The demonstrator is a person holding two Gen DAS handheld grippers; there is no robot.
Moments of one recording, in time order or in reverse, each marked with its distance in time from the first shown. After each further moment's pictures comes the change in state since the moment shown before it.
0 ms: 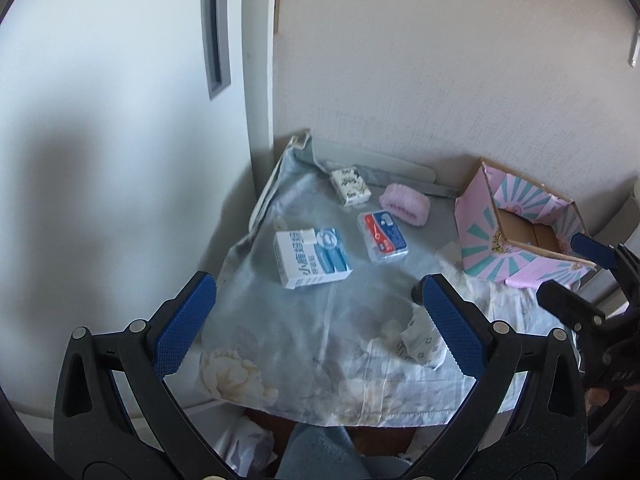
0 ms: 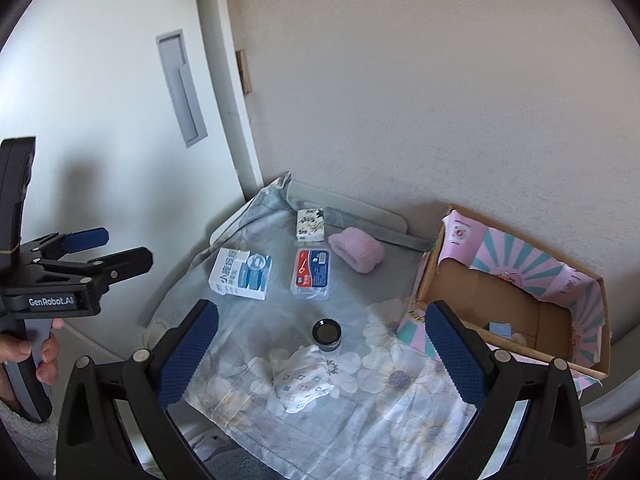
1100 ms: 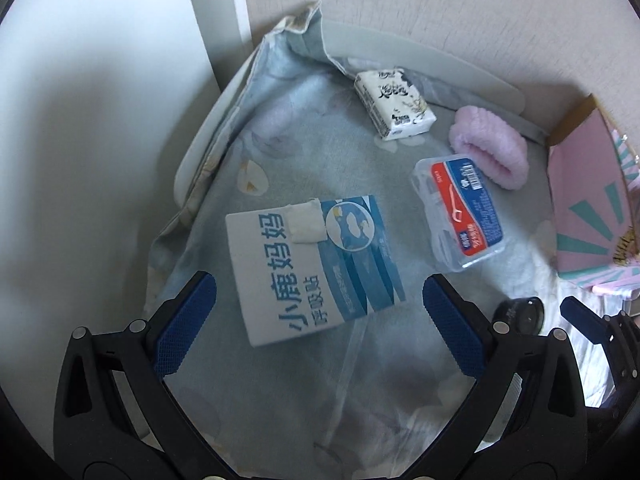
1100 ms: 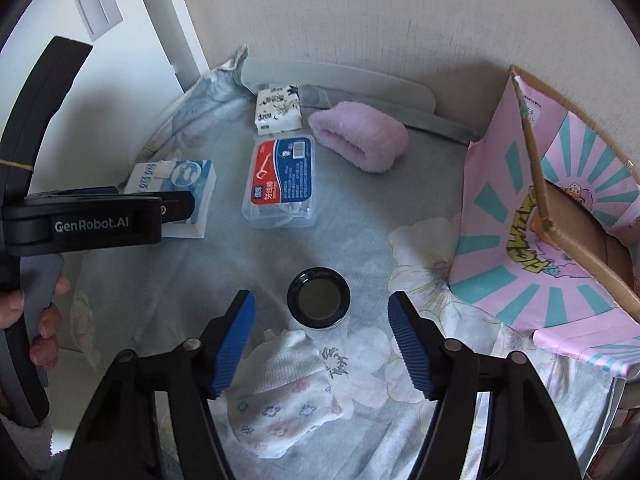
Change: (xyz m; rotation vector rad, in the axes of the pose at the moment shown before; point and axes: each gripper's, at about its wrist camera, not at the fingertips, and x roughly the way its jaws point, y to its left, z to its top) left arm 0.202 -0.006 0.014 -0.007 0.316 0.077; right arm 0.163 -0.001 -0.036 -0.065 0.284 0.063
